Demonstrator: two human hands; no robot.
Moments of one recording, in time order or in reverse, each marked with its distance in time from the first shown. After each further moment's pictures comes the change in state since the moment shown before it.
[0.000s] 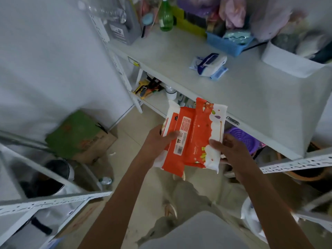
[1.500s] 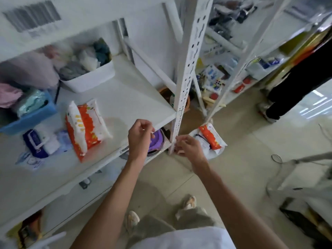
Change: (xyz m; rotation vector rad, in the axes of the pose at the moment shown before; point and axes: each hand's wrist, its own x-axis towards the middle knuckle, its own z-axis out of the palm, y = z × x) left_hand 0.098 0.100 0.251 0.188 -0.799 0.456; right_hand -0.019 0.066 -0.052 0.715 1.128 0.068
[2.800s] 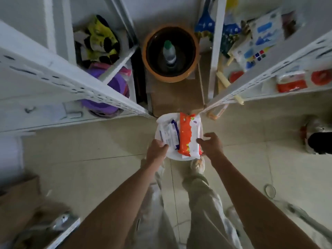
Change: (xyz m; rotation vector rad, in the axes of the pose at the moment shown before) left_hand 0.087 -0.310 0.412 0.385 0.133 -0.936; right_hand 0.428 0.112 -0.311 -0.788 -0.199 0.385
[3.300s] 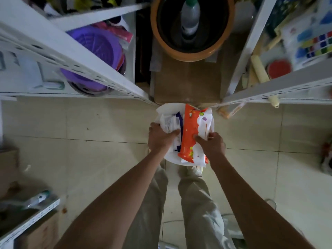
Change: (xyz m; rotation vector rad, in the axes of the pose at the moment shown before) left_hand 0.113 -0.007 0.064 -0.044 0.261 -0.063; right_hand 0.113 0.031 0.060 -0.245 0.003 -0.102
